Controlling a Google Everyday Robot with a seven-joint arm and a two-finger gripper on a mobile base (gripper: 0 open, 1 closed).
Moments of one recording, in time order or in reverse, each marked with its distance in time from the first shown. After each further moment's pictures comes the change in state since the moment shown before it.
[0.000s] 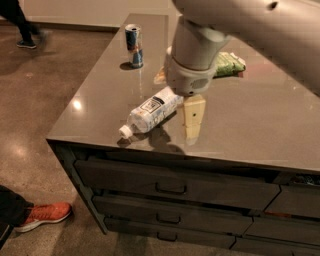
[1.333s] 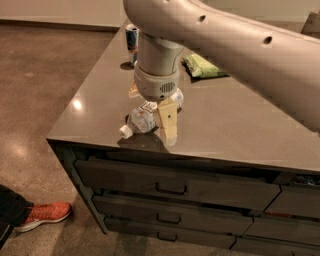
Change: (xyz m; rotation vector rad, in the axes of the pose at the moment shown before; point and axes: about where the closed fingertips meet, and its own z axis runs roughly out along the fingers) arm -0.039 -0.025 0.049 -0.135 -0.012 -0.163
